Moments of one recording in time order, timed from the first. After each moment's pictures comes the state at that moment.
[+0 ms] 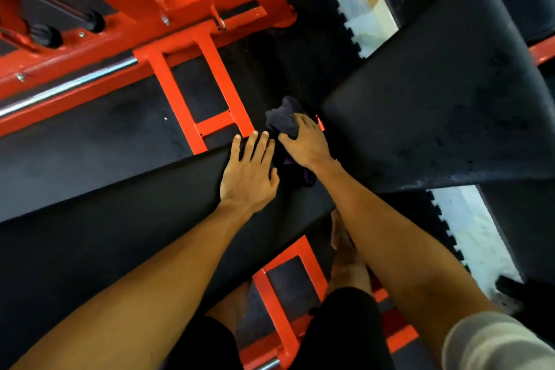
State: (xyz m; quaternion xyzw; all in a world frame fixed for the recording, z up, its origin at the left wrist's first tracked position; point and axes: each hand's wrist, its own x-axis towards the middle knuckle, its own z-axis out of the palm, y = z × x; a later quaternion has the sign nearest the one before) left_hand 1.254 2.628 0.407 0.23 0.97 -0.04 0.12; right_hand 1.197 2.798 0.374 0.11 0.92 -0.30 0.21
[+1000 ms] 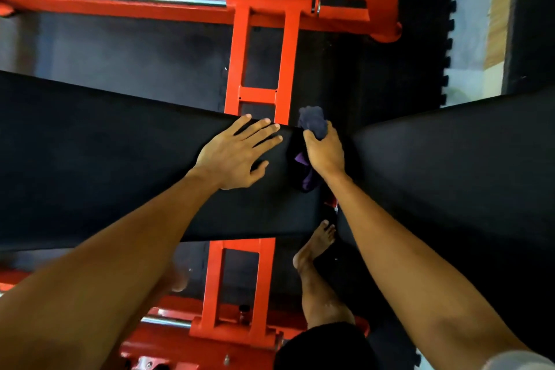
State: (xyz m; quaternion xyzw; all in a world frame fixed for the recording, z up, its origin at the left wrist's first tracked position) left_hand 1.254 2.633 0.415 0.18 0.98 -0.04 0.12; right_hand 1.157 2.837 0.358 0.09 0.86 -0.39 0.33
